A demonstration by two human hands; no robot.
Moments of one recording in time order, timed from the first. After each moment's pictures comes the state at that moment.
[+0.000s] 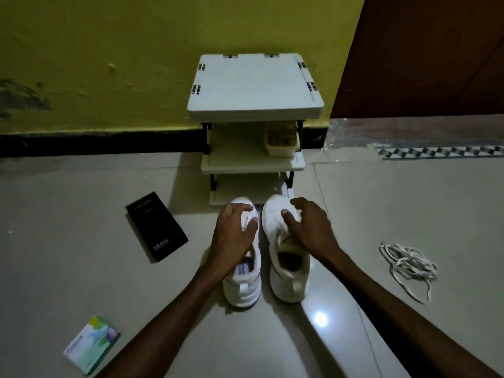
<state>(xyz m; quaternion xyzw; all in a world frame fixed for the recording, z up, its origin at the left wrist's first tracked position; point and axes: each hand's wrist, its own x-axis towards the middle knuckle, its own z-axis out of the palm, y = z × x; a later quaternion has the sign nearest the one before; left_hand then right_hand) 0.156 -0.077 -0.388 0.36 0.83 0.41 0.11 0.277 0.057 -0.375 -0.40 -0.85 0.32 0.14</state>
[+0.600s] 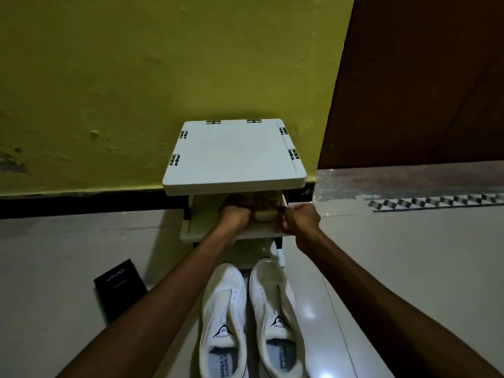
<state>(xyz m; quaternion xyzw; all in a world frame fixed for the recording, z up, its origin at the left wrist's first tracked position) 0.067 0.086 -0.307 0.18 0.80 0.50 0.28 0.175 0.182 -0.323 -0.51 -0.61 0.55 0.24</state>
